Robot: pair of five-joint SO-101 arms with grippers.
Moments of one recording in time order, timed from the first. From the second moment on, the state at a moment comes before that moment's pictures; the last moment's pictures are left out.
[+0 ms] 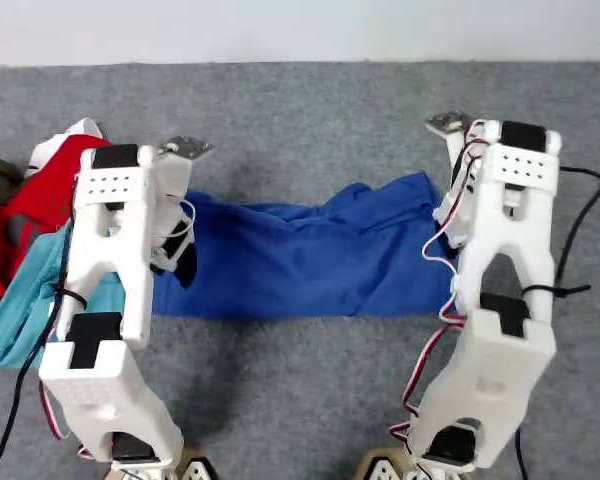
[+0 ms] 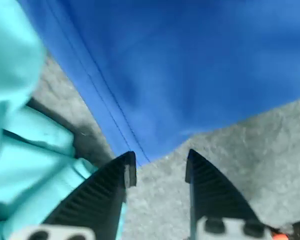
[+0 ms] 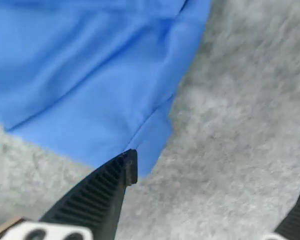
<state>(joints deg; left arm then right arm) -7.0 18.2 -4.3 99.3 -21.8 9.7 24.5 -23.8 100.5 32.6</state>
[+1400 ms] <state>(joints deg) -14.4 16.9 21.7 73.1 -24.4 3.3 2.7 36.2 54.7 24.0</state>
